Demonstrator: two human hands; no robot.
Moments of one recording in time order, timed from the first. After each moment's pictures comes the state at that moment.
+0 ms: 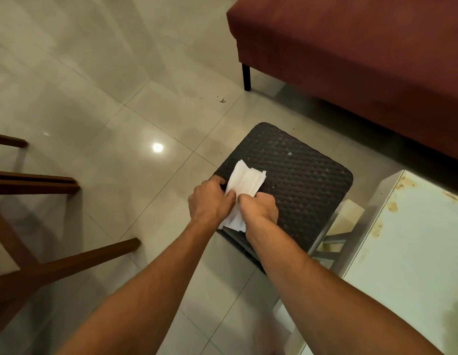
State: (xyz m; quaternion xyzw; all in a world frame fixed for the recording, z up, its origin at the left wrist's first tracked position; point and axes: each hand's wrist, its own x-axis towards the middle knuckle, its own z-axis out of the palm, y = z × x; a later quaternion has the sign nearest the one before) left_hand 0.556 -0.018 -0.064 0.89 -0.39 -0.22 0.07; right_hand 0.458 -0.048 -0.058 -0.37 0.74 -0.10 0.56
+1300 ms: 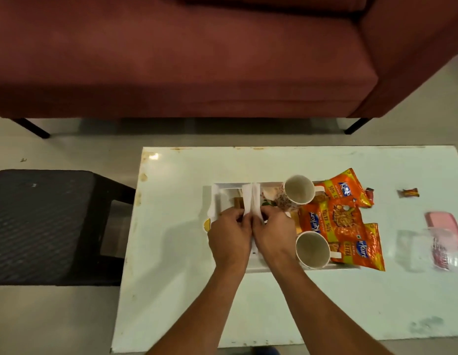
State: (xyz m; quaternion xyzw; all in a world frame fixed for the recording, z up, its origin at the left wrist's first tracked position) left_hand -0.012 0.046 -0.012 0.73 -0.54 -0.37 0.19; right_hand -0.101 0.060 -0.017 -0.44 0.83 -0.22 0.27
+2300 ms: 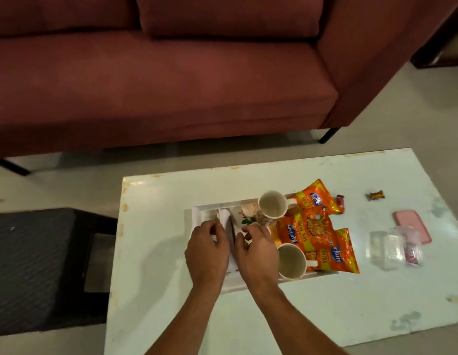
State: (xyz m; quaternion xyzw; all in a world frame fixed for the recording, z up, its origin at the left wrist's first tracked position) left_hand -0.012 0.039 0.000 0.72 -0.58 -0.31 0.22; right_hand -0.102 0.078 -0.015 -0.42 0.84 -0.26 0.21
